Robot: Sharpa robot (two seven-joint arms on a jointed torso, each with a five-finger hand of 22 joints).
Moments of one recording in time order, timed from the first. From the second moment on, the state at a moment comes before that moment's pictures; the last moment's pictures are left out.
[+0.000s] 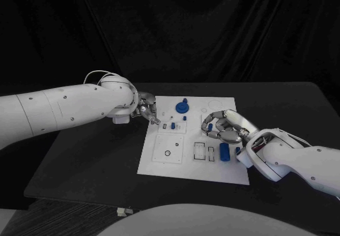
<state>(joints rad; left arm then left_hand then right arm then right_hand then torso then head) 1.37 -0.73 -0.21 1.37 -1.11 0.25 -0.37 1.19 -0.08 0.36 0.21 0.50 1.06 0.05 0.22 1.04 1.46 -0.03 1.55 1.31 1.46 -0.06 1.56 1.30 0.02 1.46 0.04 1.44 1.29 1.13 -0.88 -0.21 1.69 -0.96 -0.53 0.14 1.42 -0.01 0.17 0.17 0.62 0.77 0.08 0.66 0.45 1.47 -0.01 1.58 1.32 1.47 -0.07 1.50 1.31 0.04 1.46 0.05 1.37 1.30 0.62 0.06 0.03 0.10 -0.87</state>
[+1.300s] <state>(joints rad) 1.34 -0.67 -0.21 1.33 -0.96 0.15 -0.50 1.17 -0.06 0.37 0.20 0.50 1.06 0.05 0.22 1.04 1.46 -0.03 1.55 1.31 1.46 -0.06 1.56 1.30 0.02 1.44 0.04 1.39 1.29 1.23 -0.89 -0.21 1.72 -0.96 -0.58 0.09 1.42 -0.01 0.17 0.17 0.62 0.77 0.08 0.66 0.45 1.47 -0.01 1.58 1.32 1.47 -0.07 1.50 1.31 0.04 1.46 0.05 1.37 1.30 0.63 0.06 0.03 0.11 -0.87</state>
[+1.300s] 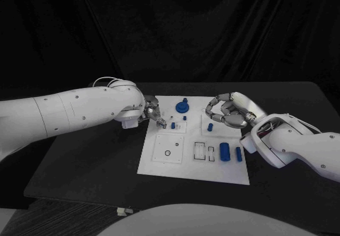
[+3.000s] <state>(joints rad) 1.31 -0.64 -0.21 1.30 -1.02 0.15 -0.46 1.17 -0.06 0.37 0.20 0.50 1.06 0.05 0.23 1.05 1.46 -0.03 1.55 1.31 1.46 -0.06 1.56 1.30 0.02 1.44 0.04 1.38 1.29 1.23 -0.88 -0.21 1.70 -0.96 -0.58 0.08 1.42 -0.01 0.17 0.17 0.63 0.77 0.08 0.66 0.45 1.47 -0.01 1.58 1.32 1.47 -0.07 1.50 1.31 0.04 1.46 0.05 1.37 1.30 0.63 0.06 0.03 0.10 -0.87</state>
